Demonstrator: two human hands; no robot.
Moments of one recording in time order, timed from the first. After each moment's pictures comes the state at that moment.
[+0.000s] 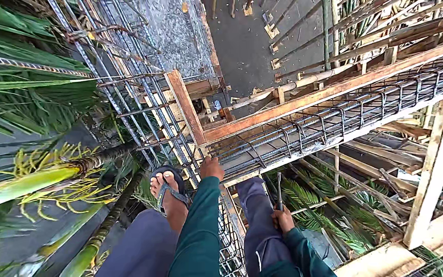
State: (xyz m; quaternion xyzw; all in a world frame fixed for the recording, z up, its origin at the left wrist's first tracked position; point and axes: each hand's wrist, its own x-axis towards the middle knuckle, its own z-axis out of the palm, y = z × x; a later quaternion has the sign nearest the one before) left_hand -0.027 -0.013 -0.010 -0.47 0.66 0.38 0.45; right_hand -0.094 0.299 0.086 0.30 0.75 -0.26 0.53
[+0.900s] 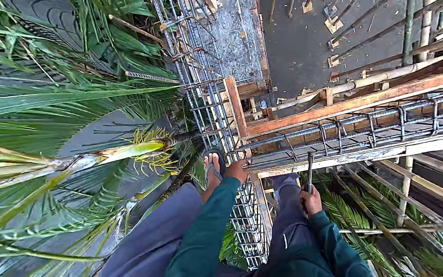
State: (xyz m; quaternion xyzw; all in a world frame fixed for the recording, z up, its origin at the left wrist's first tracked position) left_hand 0.007 -0.032 0.100 -0.51 0.60 0.44 0.44; right_hand -0.142 0.246 0.089 0.17 0.75 -0.33 0.55
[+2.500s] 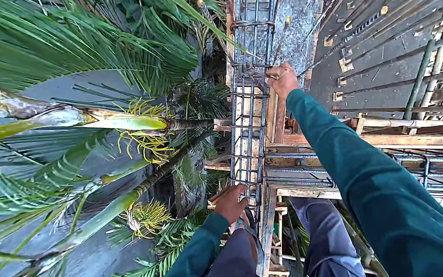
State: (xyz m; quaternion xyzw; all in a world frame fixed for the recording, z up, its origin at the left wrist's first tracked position) left_hand 0.185 -0.026 0.086 -0.54 0.52 0.59 0.29; right_hand -0.127 -0.243 -0.041 -0.50 0.75 -0.16 0.41
